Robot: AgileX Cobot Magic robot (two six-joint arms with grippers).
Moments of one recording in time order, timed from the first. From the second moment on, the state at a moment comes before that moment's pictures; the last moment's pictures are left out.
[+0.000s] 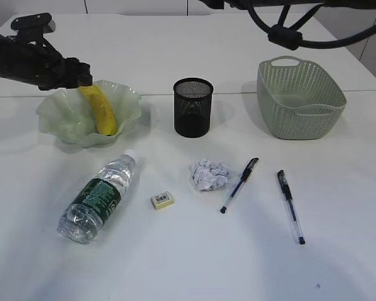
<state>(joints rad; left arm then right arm) -0.07 2.12 -1.51 -1.11 0.30 0.97 0.35 1.73 -1.44 1.43 0.36 -1.38</state>
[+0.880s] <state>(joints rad) -0.16 2.06 -1.51 -0.69 0.22 0.92 0.35 1.73 -1.44 1.44 0.36 -1.38</state>
